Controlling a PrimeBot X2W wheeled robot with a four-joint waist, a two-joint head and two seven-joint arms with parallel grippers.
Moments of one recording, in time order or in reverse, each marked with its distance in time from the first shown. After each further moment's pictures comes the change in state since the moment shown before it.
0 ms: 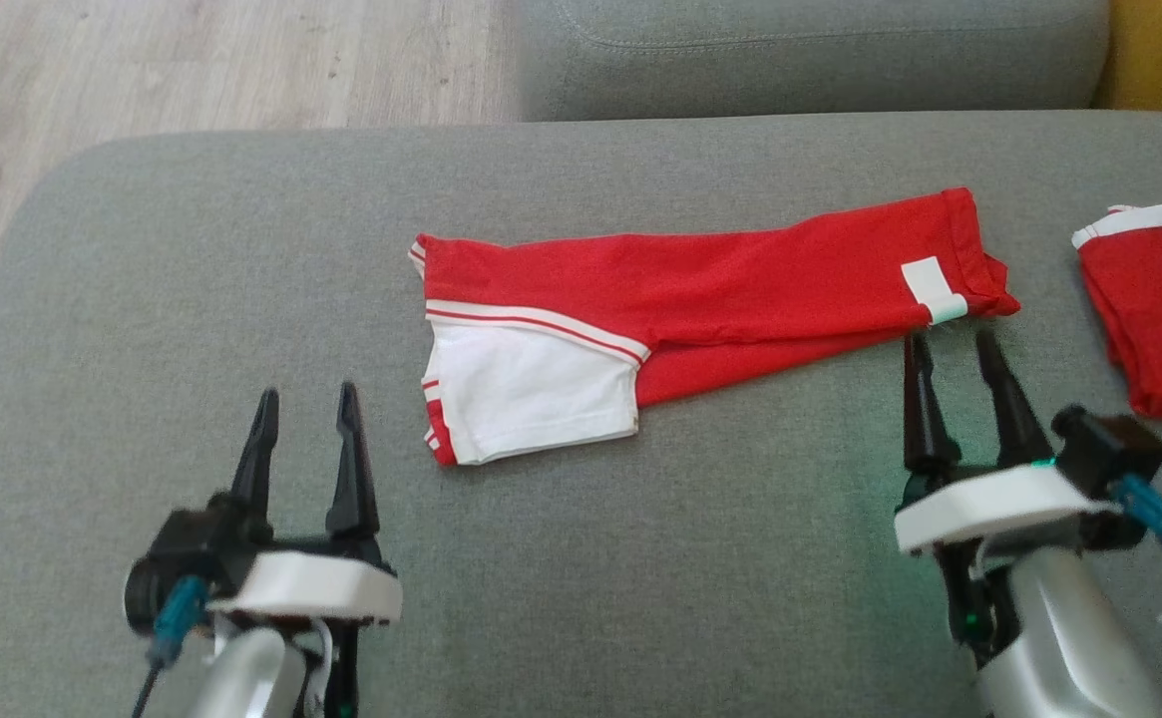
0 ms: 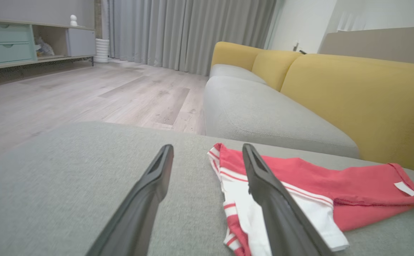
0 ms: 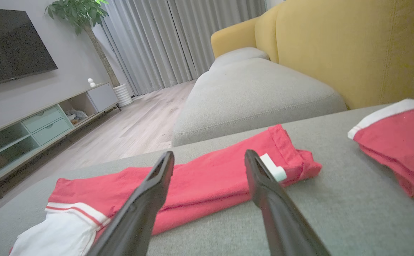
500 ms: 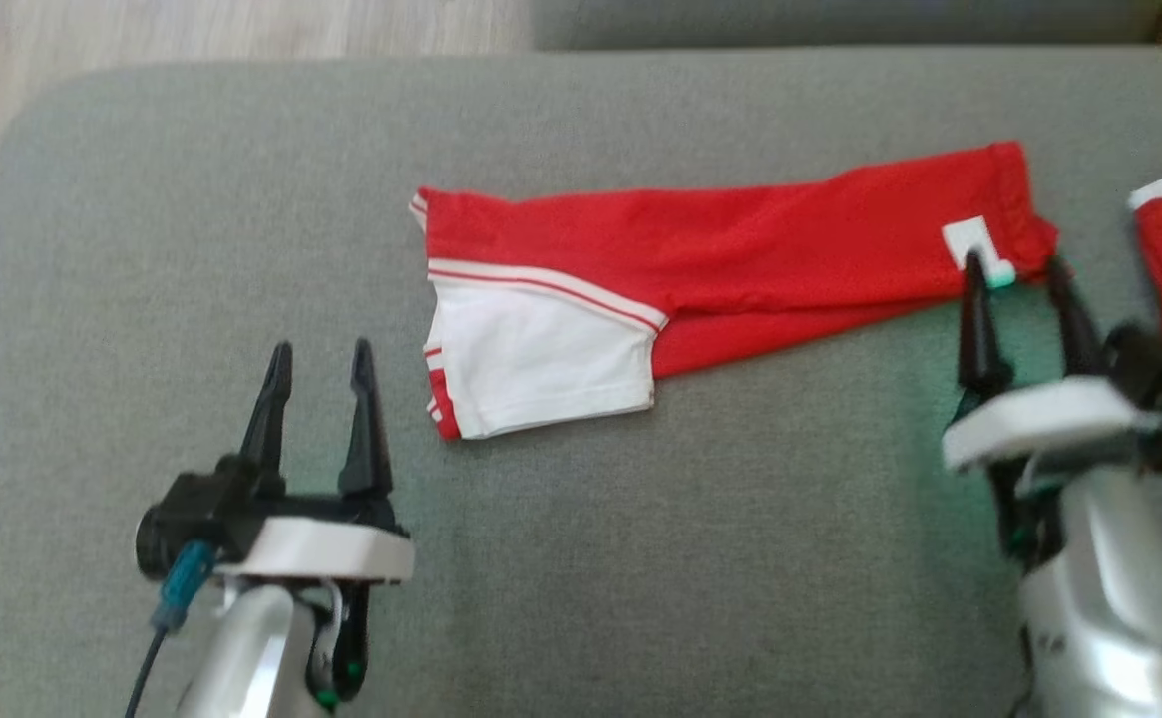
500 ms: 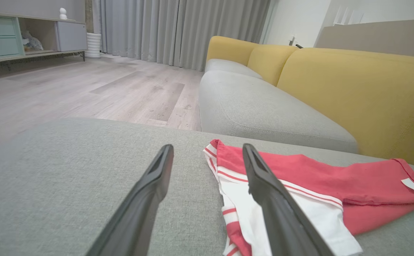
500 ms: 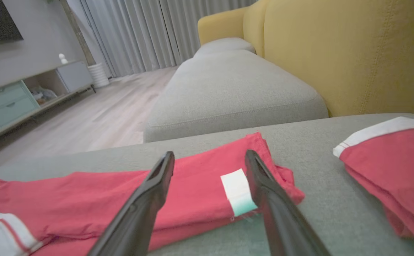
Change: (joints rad) left arm -0.015 -0.113 0.141 0.025 0.151 -0.133 0.000; right arm -0.081 0.004 -0.116 -0.001 -0.119 0.000 0.050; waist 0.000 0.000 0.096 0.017
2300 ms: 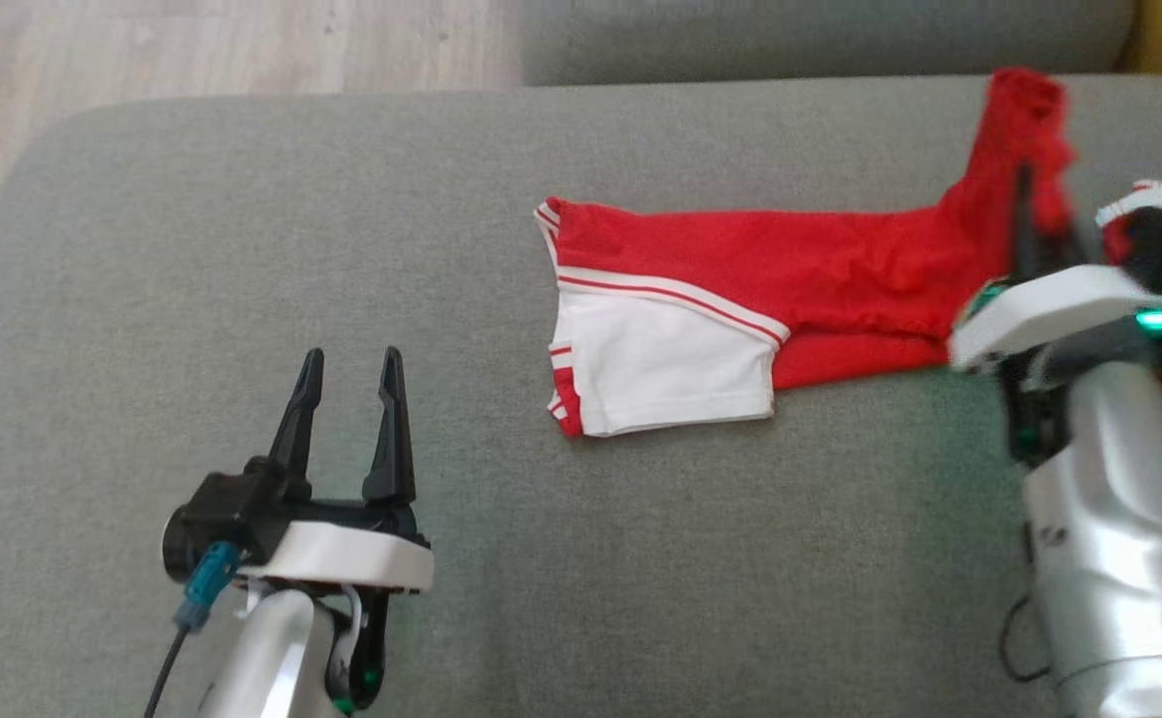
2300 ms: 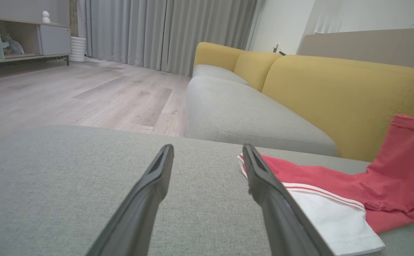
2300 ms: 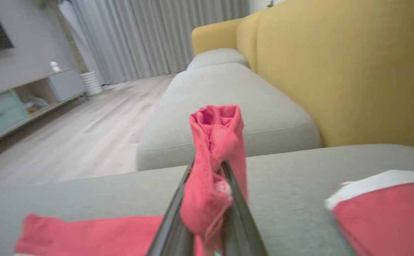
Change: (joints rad) left arm -0.022 -0.036 0.001 0.049 0.030 -0.053 0.000; right arm -0.268 -0.013 -0.091 0.228 -0.106 0.000 0.070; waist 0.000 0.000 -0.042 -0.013
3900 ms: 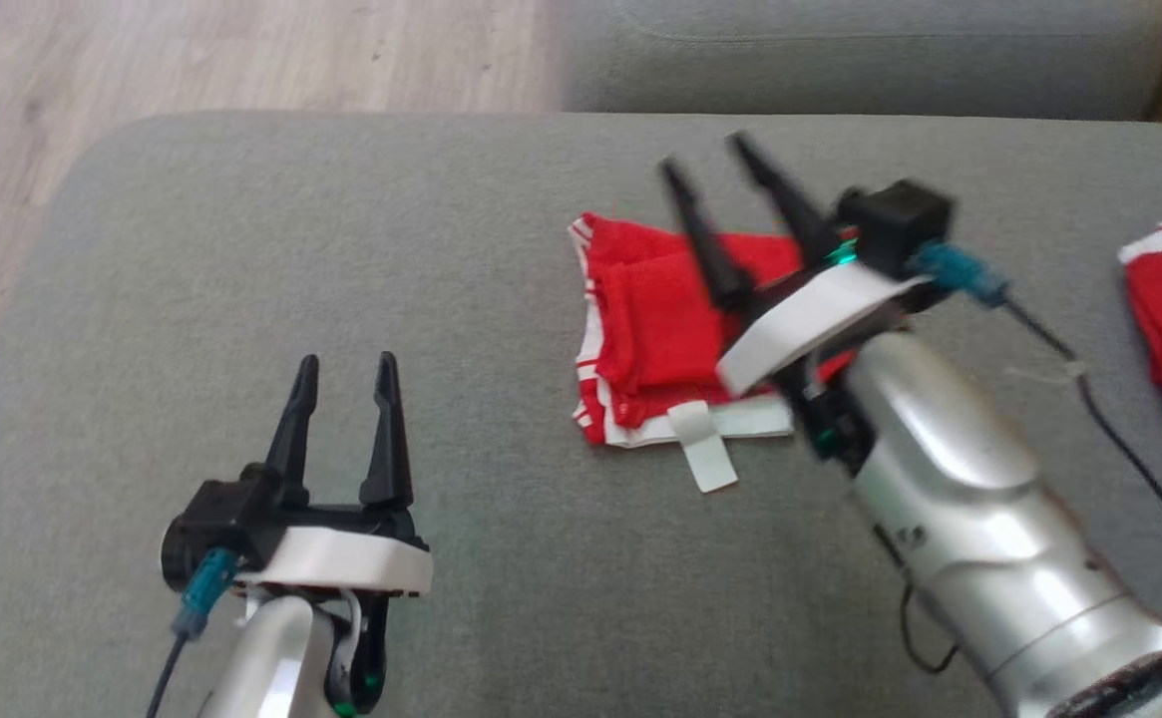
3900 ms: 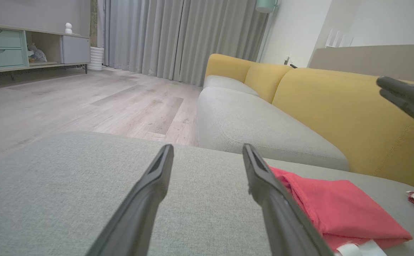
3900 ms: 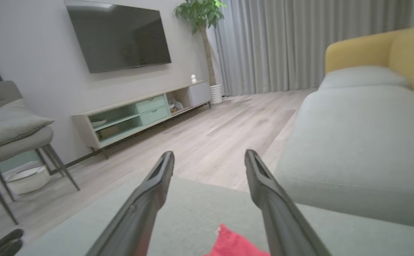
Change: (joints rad) left arm 0.013 0.000 -0.009 -0.011 -0.017 0.025 0.000; right arm -0.112 -0.001 0.778 -0.013 0.485 0.000 -0.112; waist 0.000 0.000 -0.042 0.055
